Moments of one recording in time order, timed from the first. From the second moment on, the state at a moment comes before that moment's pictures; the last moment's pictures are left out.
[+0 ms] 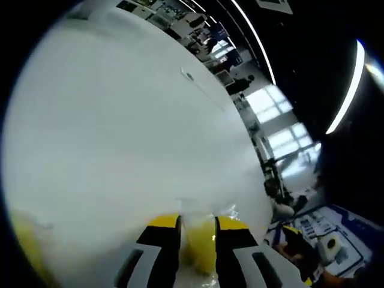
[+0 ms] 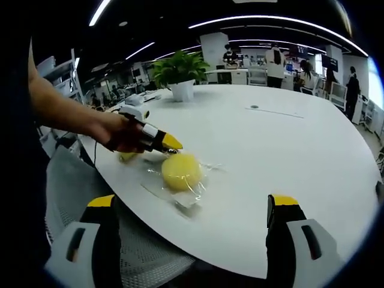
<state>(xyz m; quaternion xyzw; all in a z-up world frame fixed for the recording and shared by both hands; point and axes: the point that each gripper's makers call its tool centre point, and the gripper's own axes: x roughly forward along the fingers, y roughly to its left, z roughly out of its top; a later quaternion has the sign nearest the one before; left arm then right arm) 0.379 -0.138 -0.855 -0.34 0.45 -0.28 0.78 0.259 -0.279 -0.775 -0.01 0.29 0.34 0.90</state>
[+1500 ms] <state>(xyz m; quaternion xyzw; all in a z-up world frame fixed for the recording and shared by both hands) 0.363 -0.167 -0.771 -0.23 0.33 -0.44 0.80 0.253 -0.270 -0.763 -0.03 0.27 0.34 0.90</state>
